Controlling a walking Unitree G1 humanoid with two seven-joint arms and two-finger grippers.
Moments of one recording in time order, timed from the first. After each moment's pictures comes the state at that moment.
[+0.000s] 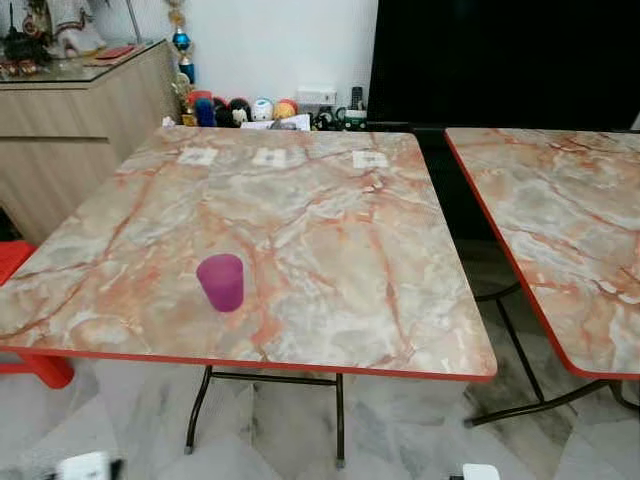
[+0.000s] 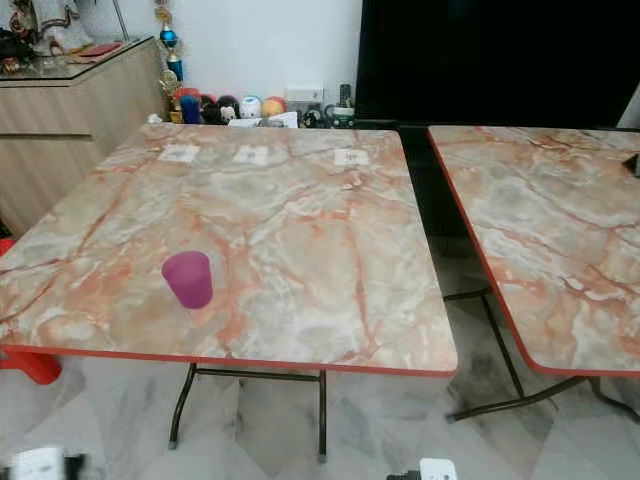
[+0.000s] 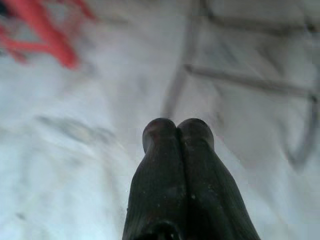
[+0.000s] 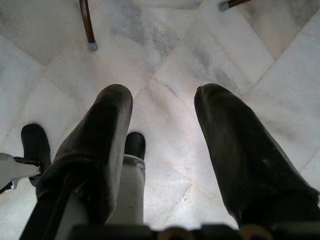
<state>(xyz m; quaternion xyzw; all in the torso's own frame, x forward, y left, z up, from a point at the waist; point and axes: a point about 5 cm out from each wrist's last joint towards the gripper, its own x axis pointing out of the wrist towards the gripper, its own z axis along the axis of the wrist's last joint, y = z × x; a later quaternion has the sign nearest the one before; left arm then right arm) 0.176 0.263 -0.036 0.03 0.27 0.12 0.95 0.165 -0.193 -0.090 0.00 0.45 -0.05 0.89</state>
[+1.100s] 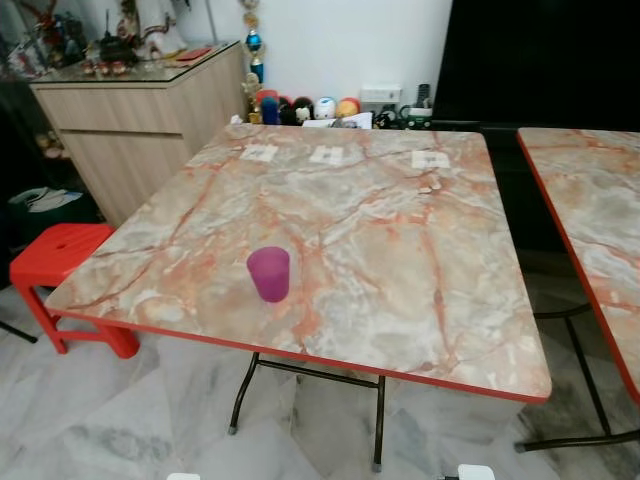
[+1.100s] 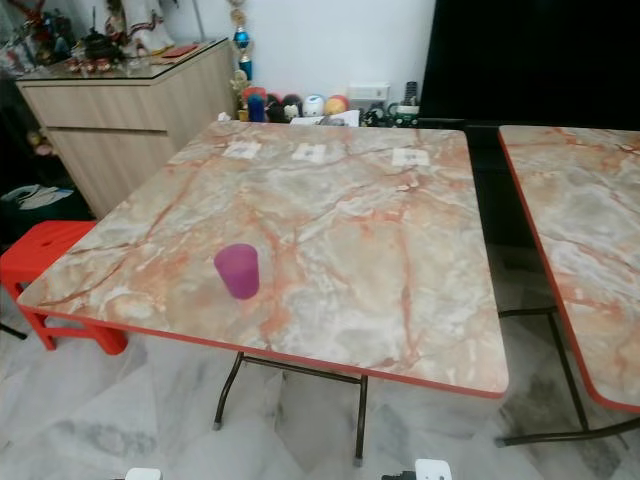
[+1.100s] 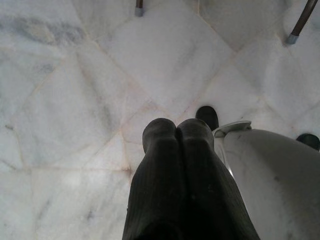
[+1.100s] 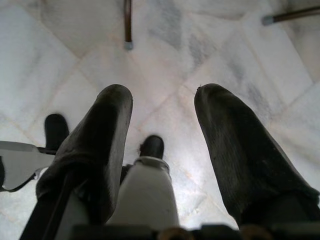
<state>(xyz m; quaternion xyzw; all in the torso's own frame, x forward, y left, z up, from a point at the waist) 0.169 0.213 -0.084 0.04 0.45 0.02 0.89 0.162 -0.189 -0.092 0.01 0.45 -0.05 0.89</state>
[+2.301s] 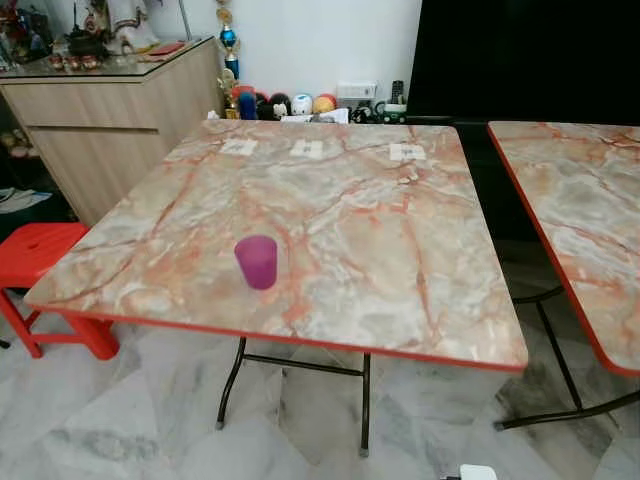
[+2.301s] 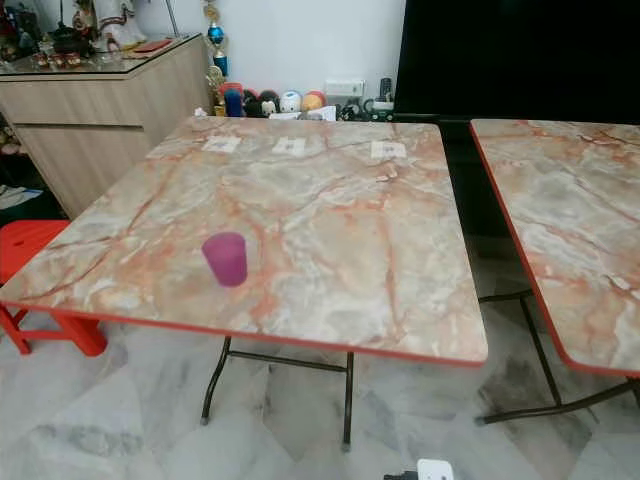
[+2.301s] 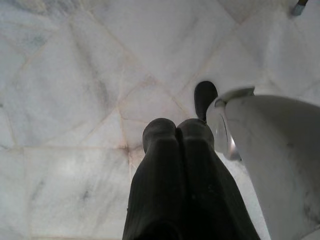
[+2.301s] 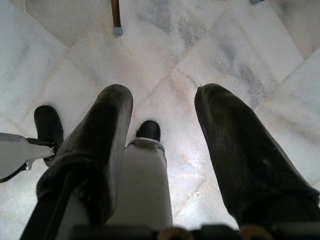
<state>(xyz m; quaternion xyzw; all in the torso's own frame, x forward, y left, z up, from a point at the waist) 0.147 0.223 -0.092 0.02 0.48 0.03 0.88 0.162 -0.189 -0.092 0.02 0.46 -0.06 0.89</state>
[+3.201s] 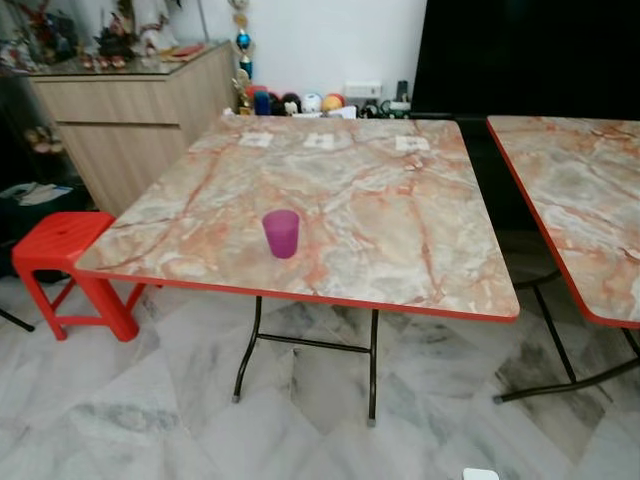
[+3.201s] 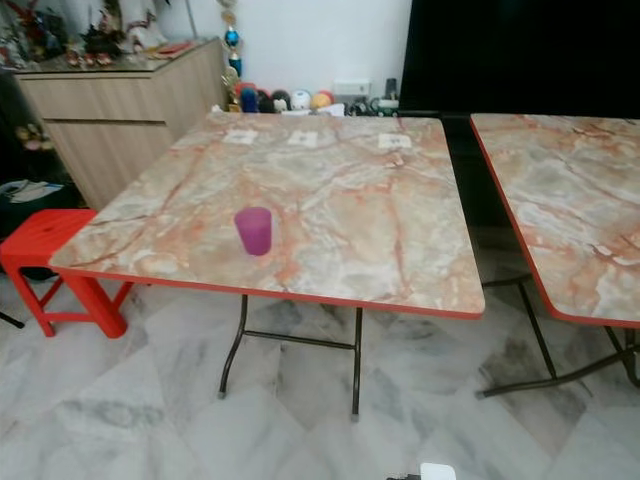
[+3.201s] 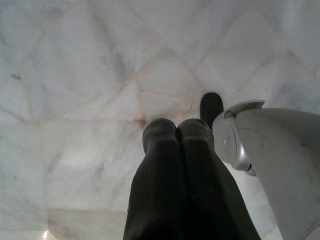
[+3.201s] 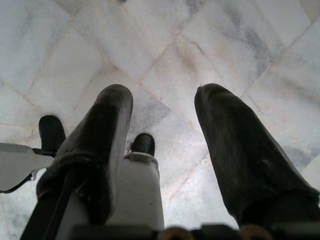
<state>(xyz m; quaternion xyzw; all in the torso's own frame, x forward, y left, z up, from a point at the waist) 0.146 0.232 -0.090 0.02 0.47 0.04 0.88 0.160 -0.189 -0.093 0.02 0.46 -0.06 0.89</state>
